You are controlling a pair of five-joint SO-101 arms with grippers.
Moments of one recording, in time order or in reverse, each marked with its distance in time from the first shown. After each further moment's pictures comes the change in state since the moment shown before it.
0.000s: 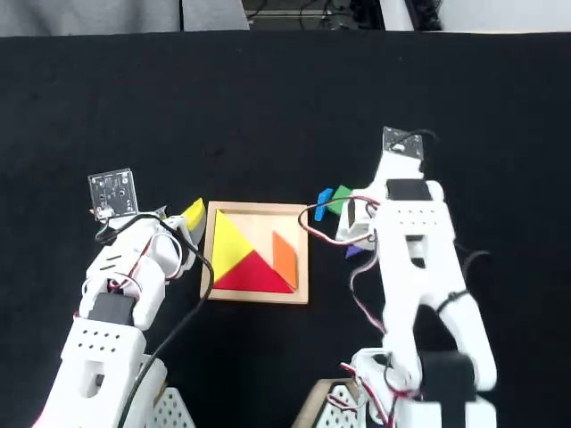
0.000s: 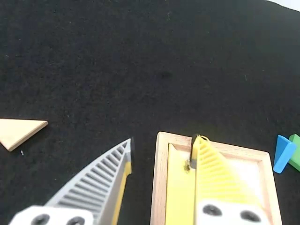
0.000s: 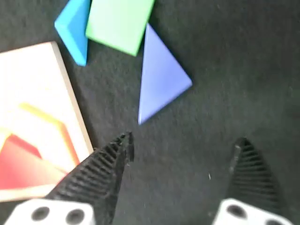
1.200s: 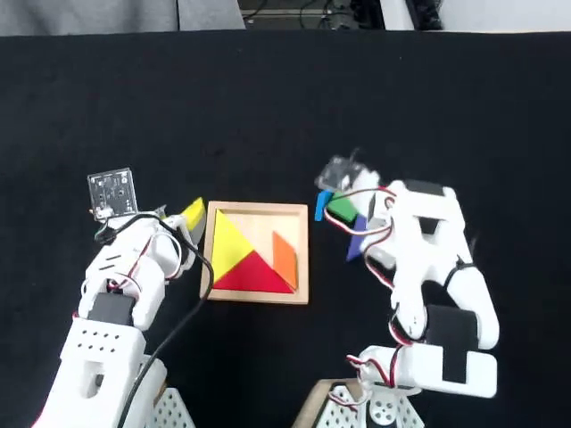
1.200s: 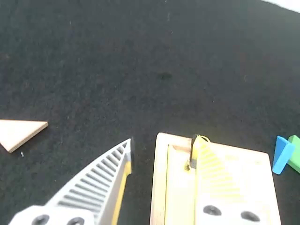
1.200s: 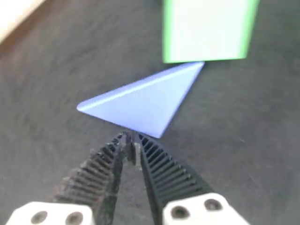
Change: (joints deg) left arm 0.0 0.0 -0.2 0.1 0.0; right arm 9.1 11.5 0.7 -12.7 73.7
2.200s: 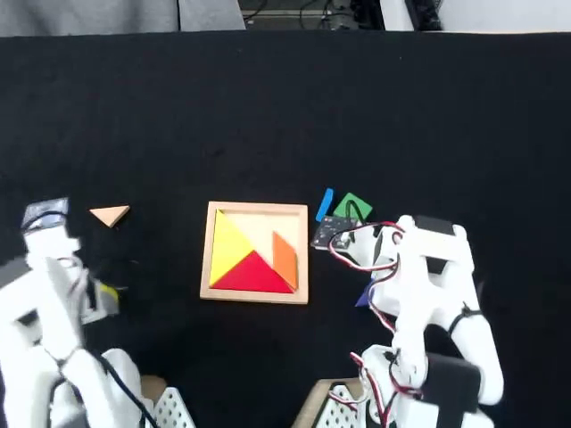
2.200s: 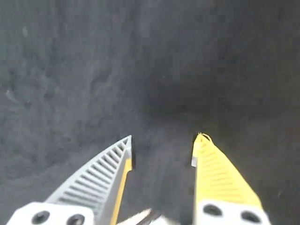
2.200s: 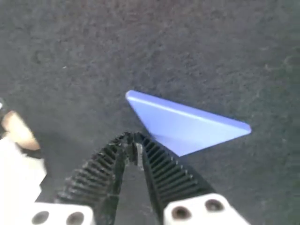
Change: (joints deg) left arm -41.8 24.4 -20.9 47.3 -39.1; right arm 3.7 -13.9 17.1 11.3 21.7
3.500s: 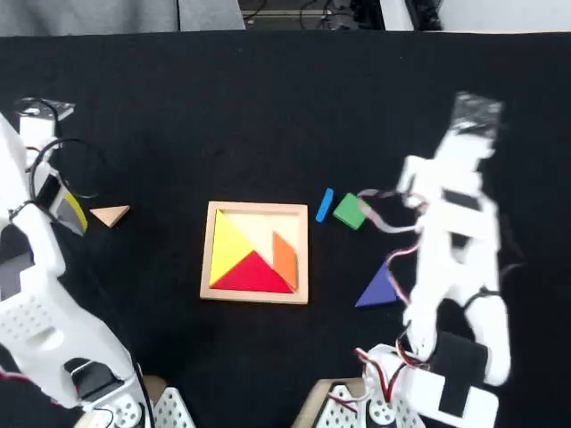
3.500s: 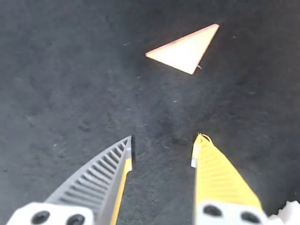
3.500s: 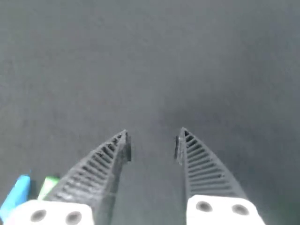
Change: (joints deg) left arm 5.0 62.7 -80.0 25.7 -22.3; right arm 7.6 6.0 -18.0 -34.5 -80.9
